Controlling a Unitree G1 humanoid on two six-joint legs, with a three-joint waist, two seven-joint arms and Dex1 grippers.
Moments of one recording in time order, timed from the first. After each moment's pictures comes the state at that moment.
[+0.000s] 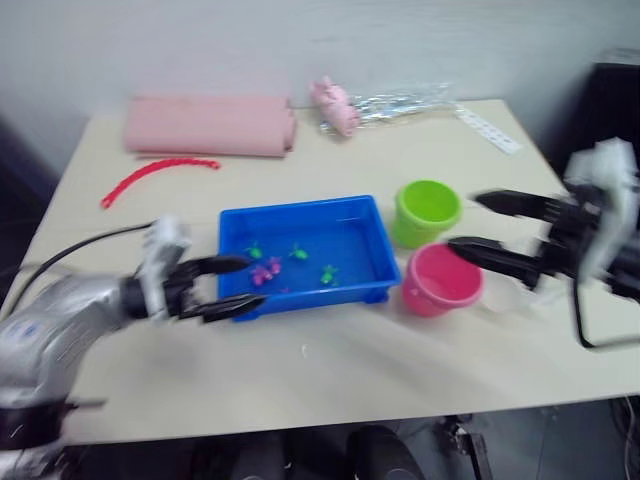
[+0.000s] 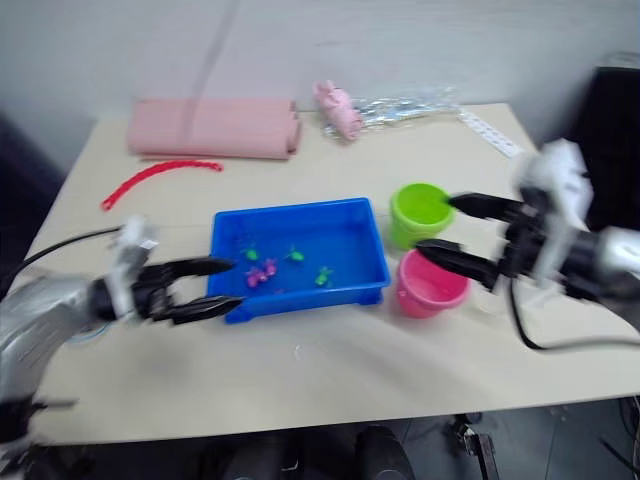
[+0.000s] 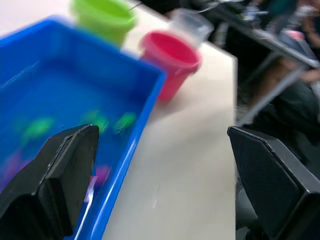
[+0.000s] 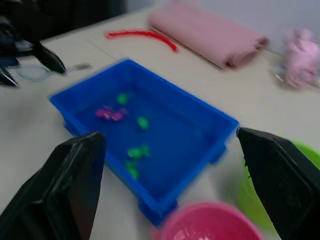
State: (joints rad) left arm -0.04 0.83 0.42 -0.40 -0.76 0.87 -0.91; right arm -0.50 -0.98 -0.23 -0.41 0.96 0.83 0.82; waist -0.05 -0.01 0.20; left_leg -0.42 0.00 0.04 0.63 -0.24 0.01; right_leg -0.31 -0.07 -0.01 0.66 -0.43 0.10
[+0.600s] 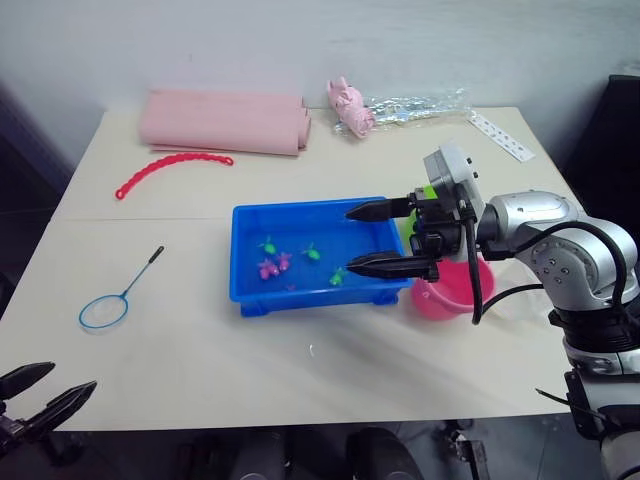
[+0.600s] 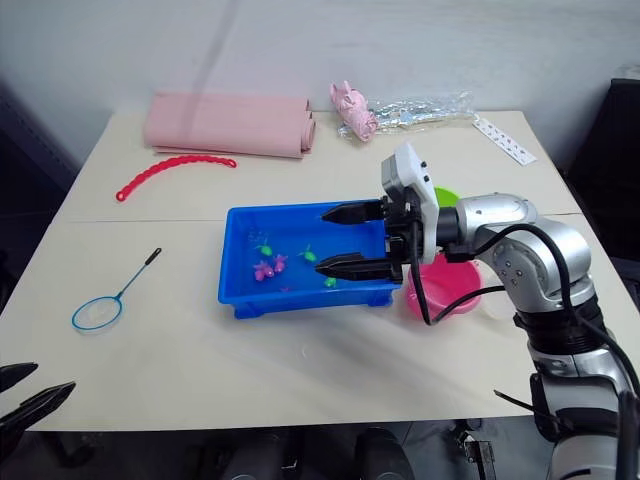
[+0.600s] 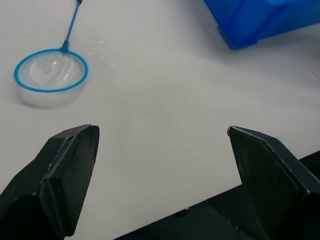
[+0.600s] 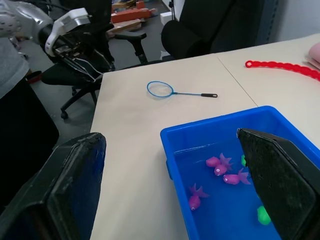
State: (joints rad) left arm 0.64 0.81 0.99 -0.26 -0.58 0.63 -0.98; right arm -0.79 -0.70 0.12 -0.19 0.76 0.72 1.14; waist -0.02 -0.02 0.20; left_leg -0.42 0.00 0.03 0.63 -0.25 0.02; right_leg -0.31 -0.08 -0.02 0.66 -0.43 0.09
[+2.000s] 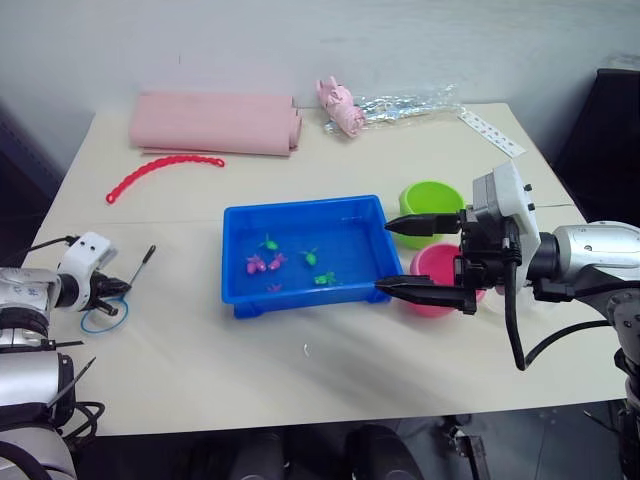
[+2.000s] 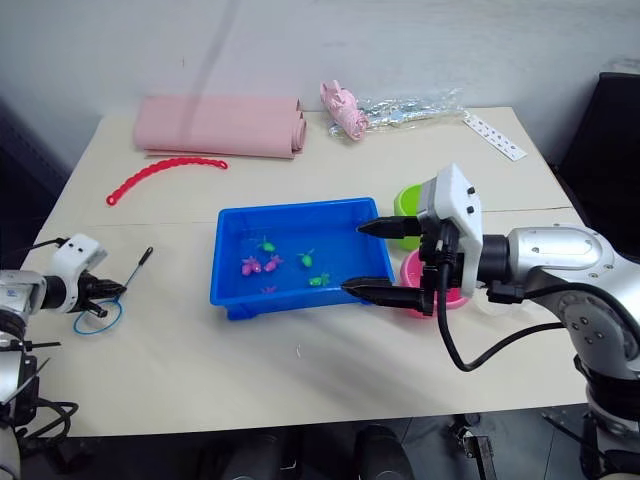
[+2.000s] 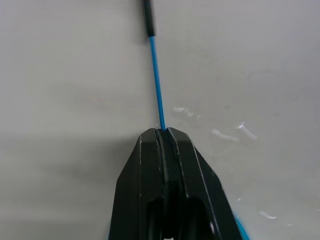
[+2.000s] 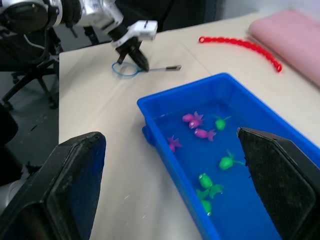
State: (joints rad) left arm -0.88 0.96 -0.02 1.23 0.12 0.12 -0.99; right arm -0.54 -0.90 -0.13 -0.55 0.93 0.91 0.91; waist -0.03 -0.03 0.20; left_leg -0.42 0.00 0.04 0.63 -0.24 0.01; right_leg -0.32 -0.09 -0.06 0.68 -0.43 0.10
